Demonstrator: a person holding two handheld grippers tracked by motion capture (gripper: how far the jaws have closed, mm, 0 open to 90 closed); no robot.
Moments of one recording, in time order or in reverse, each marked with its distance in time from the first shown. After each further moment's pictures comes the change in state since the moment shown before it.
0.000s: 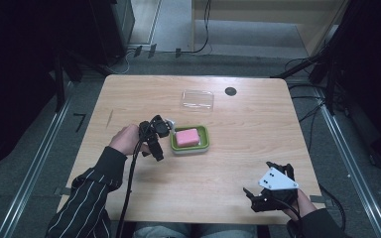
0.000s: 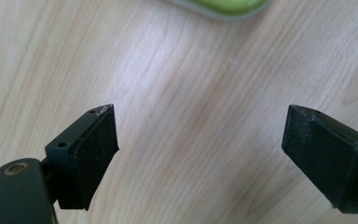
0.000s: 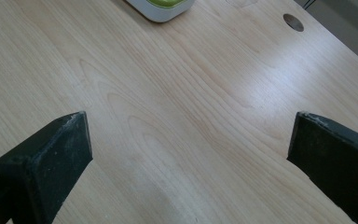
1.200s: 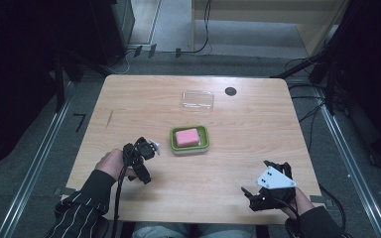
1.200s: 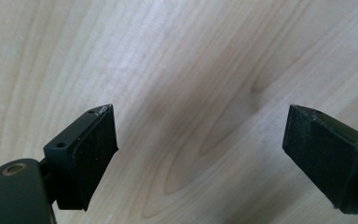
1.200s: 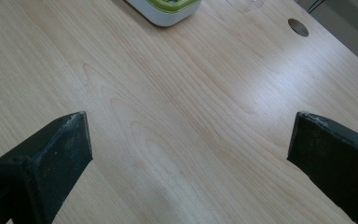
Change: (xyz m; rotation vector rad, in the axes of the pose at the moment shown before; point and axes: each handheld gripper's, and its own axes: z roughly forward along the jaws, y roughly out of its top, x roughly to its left) left arm -0.037 -0.062 0.018 0.019 -0.035 -0.106; right arm 0.000 0.003 0.004 -0.007 0.016 -0.014
